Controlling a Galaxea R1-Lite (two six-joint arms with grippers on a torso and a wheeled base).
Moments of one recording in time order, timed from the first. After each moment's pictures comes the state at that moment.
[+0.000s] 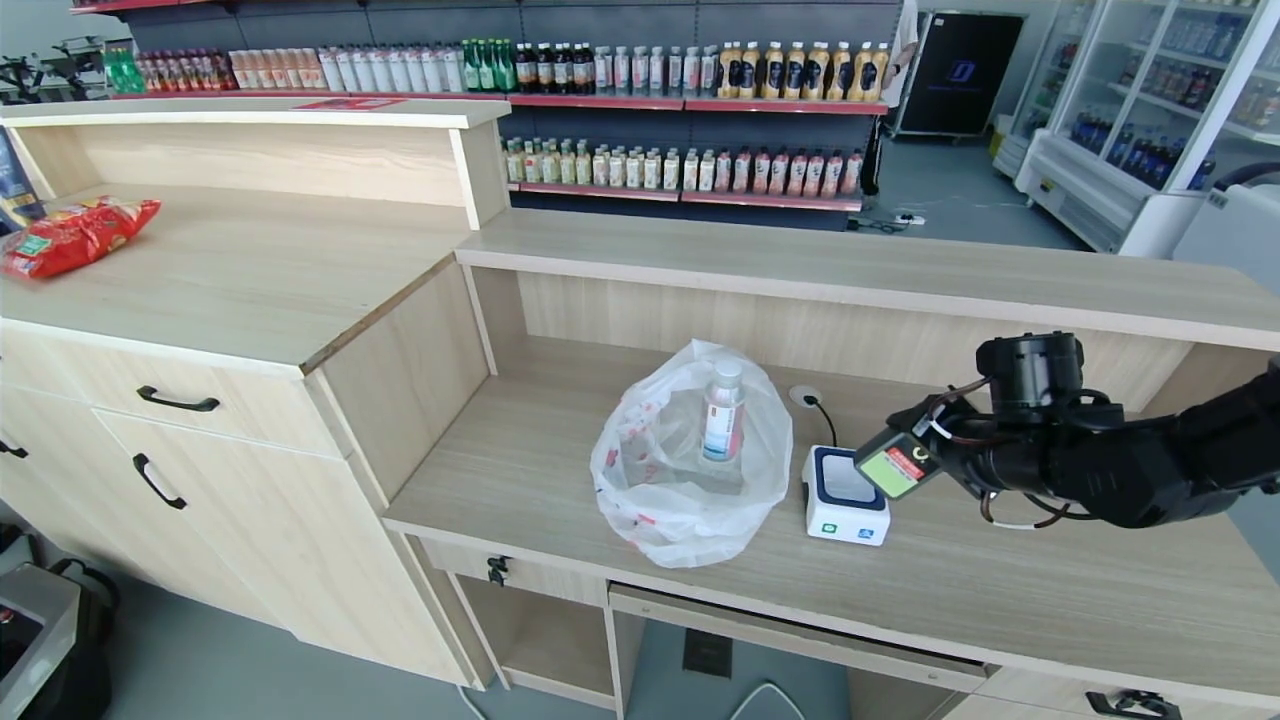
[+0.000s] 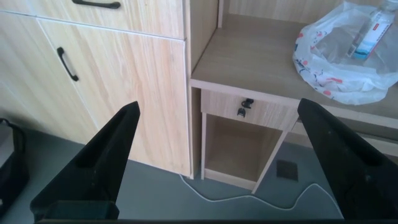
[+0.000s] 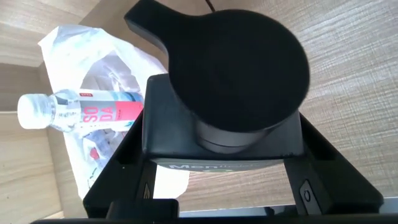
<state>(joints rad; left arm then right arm) 0.00 0.00 0.00 0.00 0.04 -0.01 0.16 1.97 -0.93 -0.51 -0.12 0.79</state>
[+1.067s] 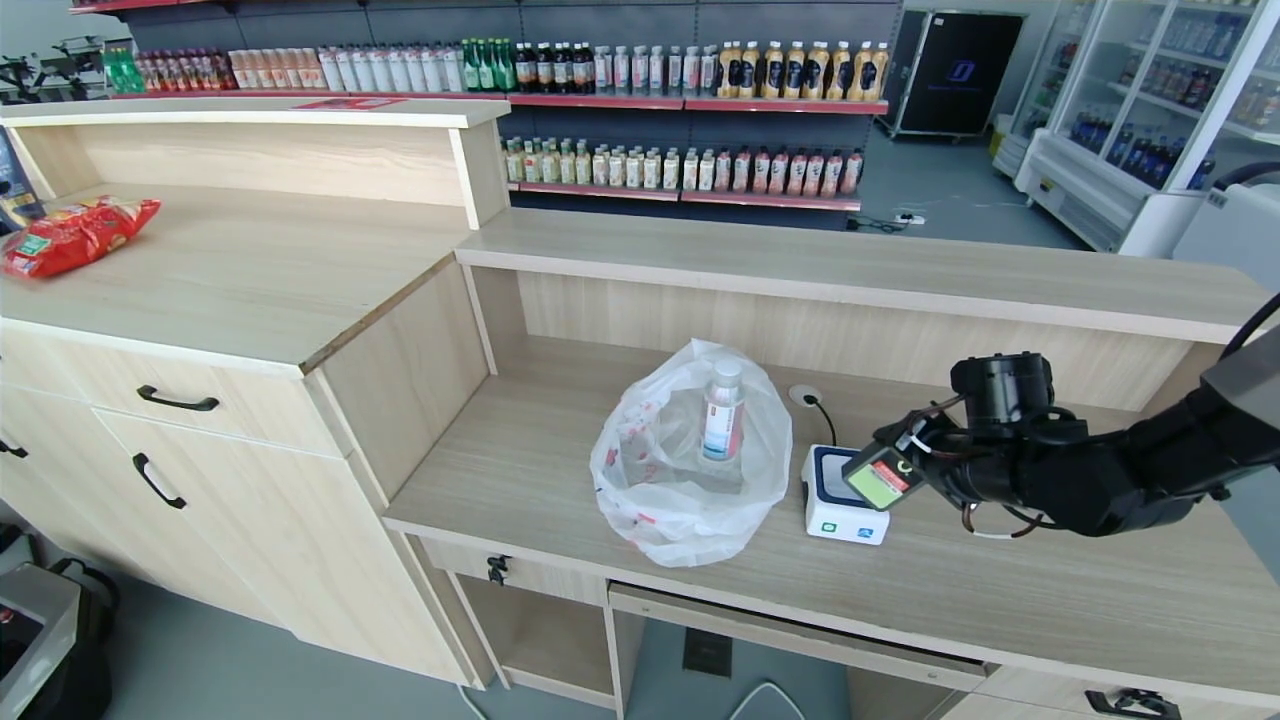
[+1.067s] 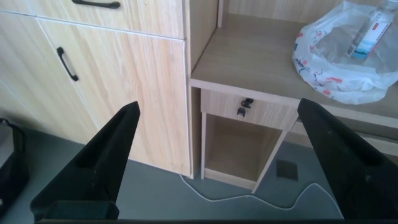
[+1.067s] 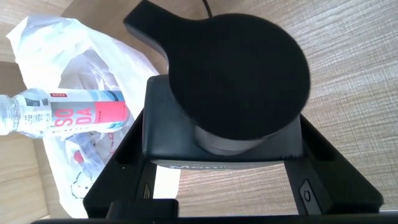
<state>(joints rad) 0.00 0.00 0.00 0.00 0.04 -0.01 0.16 2.06 -0.94 -0.56 -0.11 0.79</state>
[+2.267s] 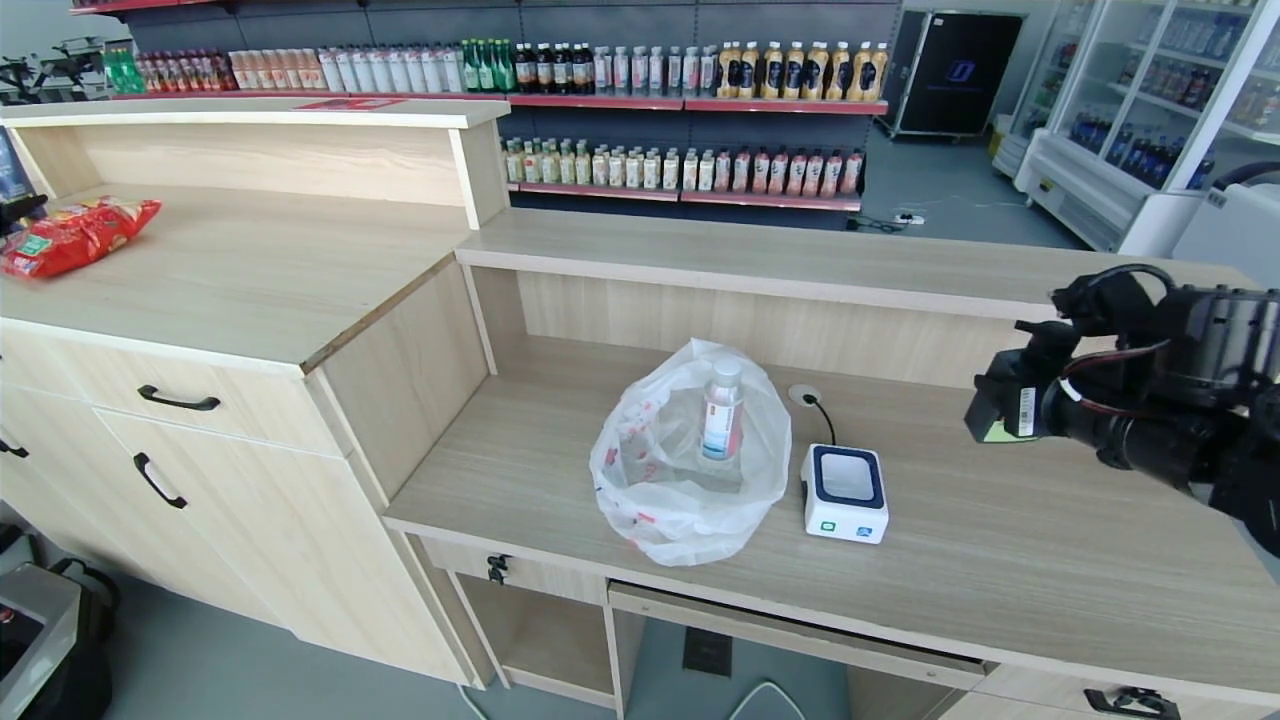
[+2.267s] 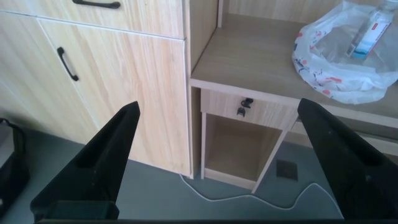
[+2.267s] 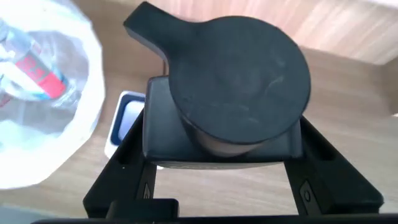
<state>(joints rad) 0.00 0.00 0.00 0.00 0.04 -0.01 0.08 1.67 -0.73 -0.72 -0.19 -0.14</state>
